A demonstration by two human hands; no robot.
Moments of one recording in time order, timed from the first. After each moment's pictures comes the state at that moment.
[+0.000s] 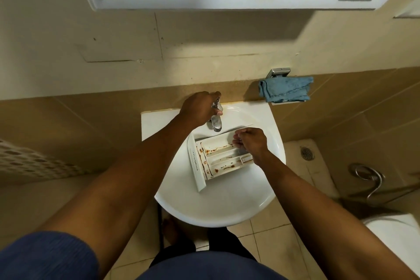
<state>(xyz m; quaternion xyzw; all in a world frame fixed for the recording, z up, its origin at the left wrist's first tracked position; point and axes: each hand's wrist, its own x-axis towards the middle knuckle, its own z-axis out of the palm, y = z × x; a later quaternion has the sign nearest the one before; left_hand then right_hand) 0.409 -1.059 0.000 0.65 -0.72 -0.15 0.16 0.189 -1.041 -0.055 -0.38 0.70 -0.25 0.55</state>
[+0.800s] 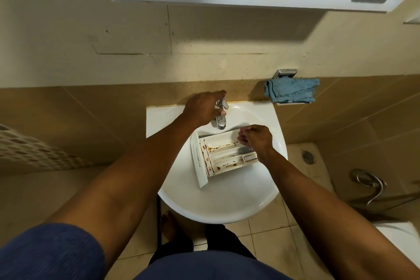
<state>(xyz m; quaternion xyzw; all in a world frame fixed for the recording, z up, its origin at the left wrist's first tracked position) 0.410 -1.046 0.001 0.66 -0.71 -0.17 0.18 0.186 -1.046 -0.053 -0.39 0.70 -0.26 0.54</state>
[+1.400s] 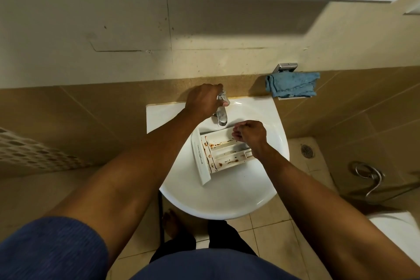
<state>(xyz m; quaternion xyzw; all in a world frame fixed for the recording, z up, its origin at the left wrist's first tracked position) 0.407 -1.057 0.010 0.69 -0.70 -0.12 0.15 0.211 -1.038 -0.052 -0.41 0.71 -0.25 0.53</state>
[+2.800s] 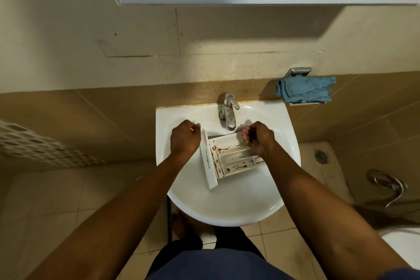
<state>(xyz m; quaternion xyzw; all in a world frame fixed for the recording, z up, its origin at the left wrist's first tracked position) 0.428 -0.957 -0.049 0.83 -0.38 -0.28 0.29 0.219 -1.050 -0.035 -0.19 0.66 -0.29 0.67</state>
